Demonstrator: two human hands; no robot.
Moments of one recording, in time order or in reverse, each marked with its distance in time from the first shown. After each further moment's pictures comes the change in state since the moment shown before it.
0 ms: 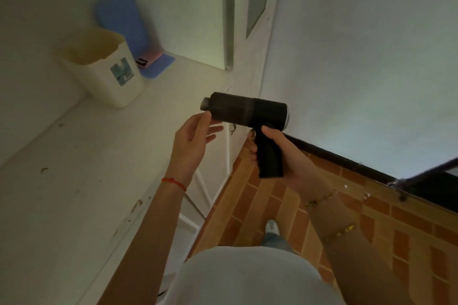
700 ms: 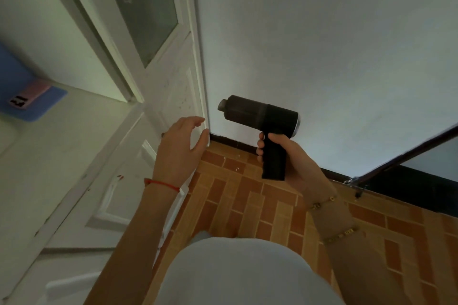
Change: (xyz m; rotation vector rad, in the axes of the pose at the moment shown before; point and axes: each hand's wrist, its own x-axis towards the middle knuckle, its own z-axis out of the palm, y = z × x) left_hand 0.107 -0.005 0.217 0.745 -0.112 0.325; right_hand -0.022 -0.134 -0.223 0.111 0.232 -0.072
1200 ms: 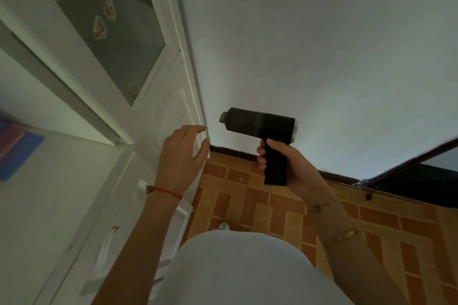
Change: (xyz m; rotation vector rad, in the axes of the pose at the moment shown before) left_hand 0.111 -0.027 0.021 0.130 -0.065 0.089; right_hand 0.093 -0.038 -0.009 0.102 0.038 0.001
